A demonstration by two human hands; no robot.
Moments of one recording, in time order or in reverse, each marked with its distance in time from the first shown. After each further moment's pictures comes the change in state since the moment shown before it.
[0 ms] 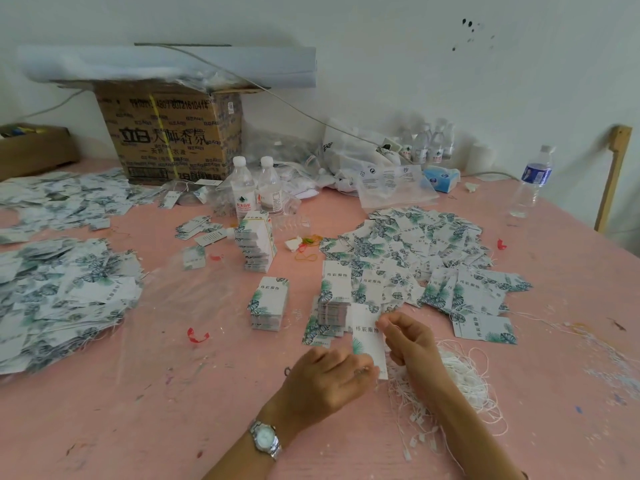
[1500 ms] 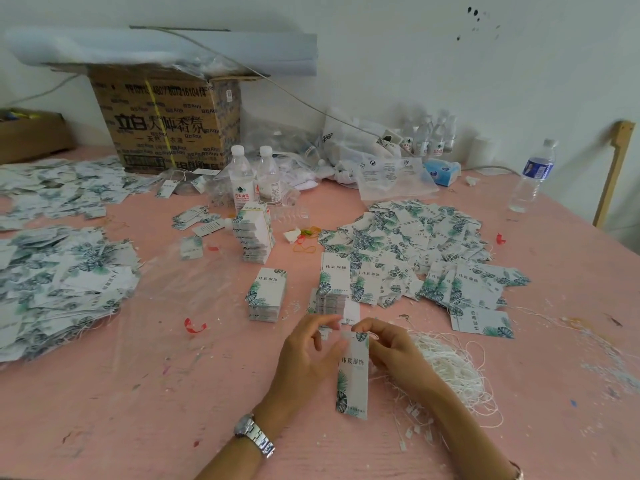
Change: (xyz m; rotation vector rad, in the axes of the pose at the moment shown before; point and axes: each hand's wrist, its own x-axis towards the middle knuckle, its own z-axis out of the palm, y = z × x) left_hand -0.003 -0.003 -0.008 -0.860 -0.179 -1.175; right_hand -0.002 0.012 0.006 -0.192 -0.278 0.064
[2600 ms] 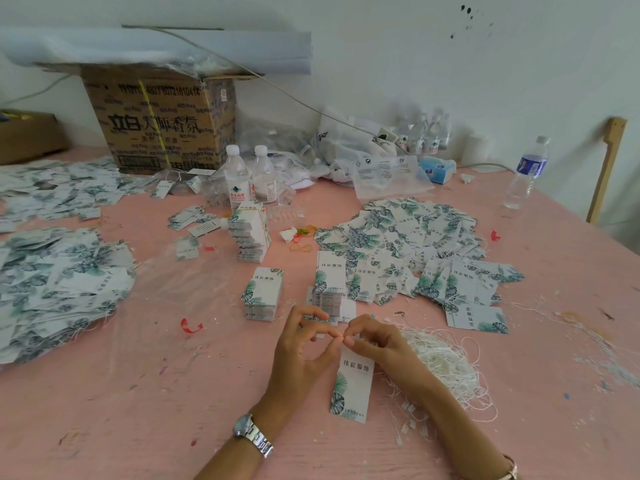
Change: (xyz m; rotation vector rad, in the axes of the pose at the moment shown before) left_hand -0.001 0.008 -0.002 0.052 0.091 0.188; right_hand 0.001 -0.002 0.004 0.018 0.007 -0.011
